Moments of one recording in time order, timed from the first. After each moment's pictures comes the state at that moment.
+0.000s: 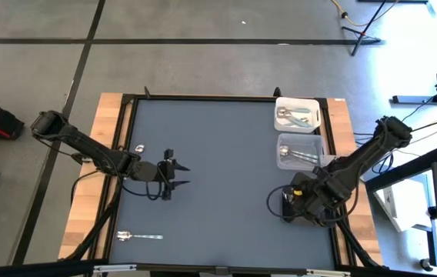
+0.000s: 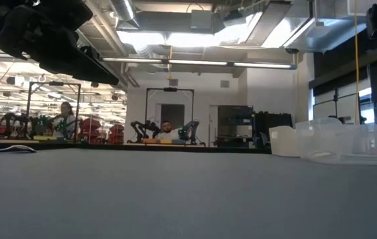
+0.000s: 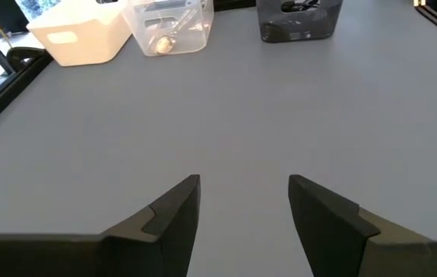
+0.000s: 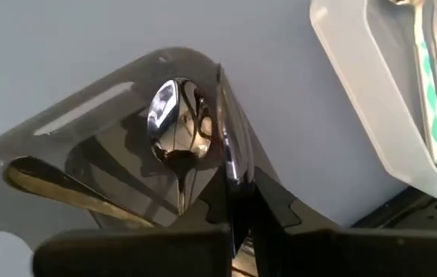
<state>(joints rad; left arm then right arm) -0.35 1.10 0.38 0.24 -0.43 -0.08 0.74 1.27 0.91 -1.22 0.21 1.31</state>
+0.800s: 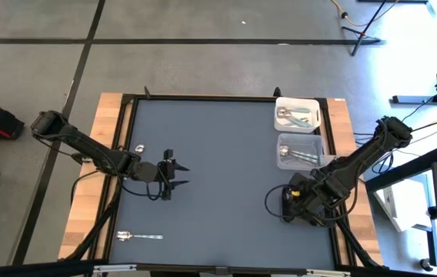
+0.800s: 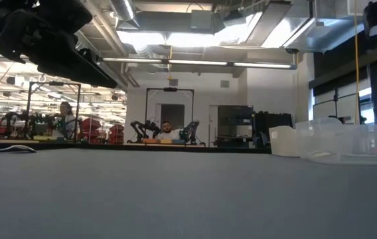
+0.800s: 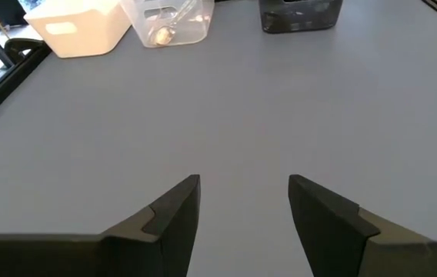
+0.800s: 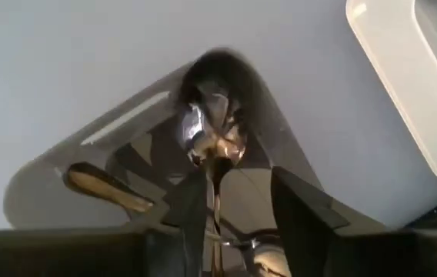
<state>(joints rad) -0.35 1.10 0.37 0.21 -0.43 -0.09 0.73 1.27 0.90 -1.12 0.19 1.33</state>
